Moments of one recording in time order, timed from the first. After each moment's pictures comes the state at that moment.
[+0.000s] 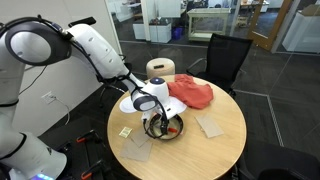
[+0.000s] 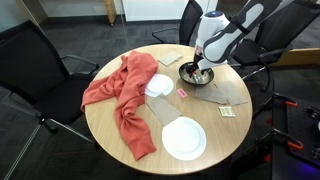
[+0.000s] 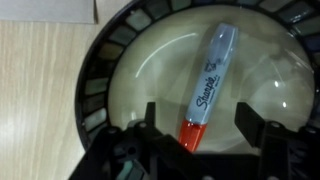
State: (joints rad) arm 0.03 0.67 -0.20 -2.05 0.12 2.78 0.51
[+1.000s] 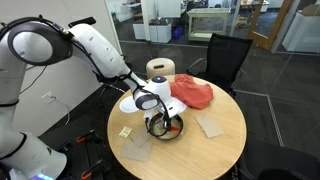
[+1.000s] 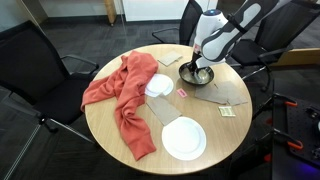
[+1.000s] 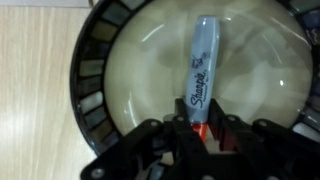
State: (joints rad) arm 0.05 0.68 -0.23 -2.01 0.12 2.77 0.52
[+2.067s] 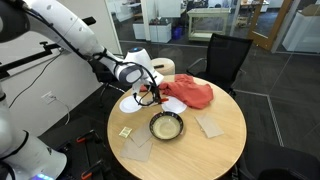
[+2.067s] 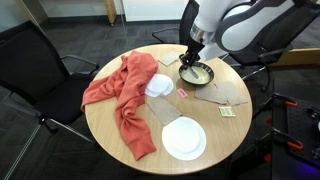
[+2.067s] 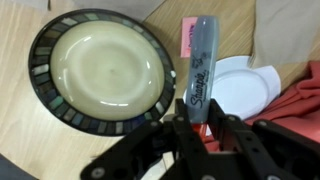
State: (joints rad) arm 0.27 0.37 -0.26 -2.20 -0.01 2.79 0.56
